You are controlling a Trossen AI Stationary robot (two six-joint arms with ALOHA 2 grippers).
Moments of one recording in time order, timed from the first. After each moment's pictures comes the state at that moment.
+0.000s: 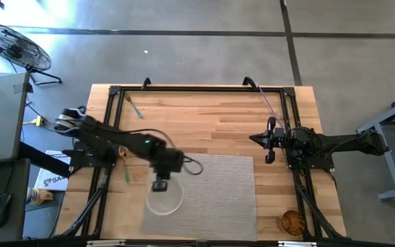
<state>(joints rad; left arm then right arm) -0.24 1.59 1.24 -0.87 0.25 -0.27 -0.02 0.27 0.02 0.25 0.11 0.03</state>
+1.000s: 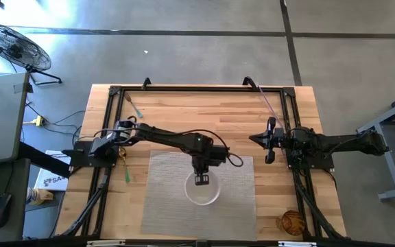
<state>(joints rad) -0.11 2.20 1.92 -1.10 0.15 -0.22 -0.02 0.27 0.02 0.24 0.11 0.03</state>
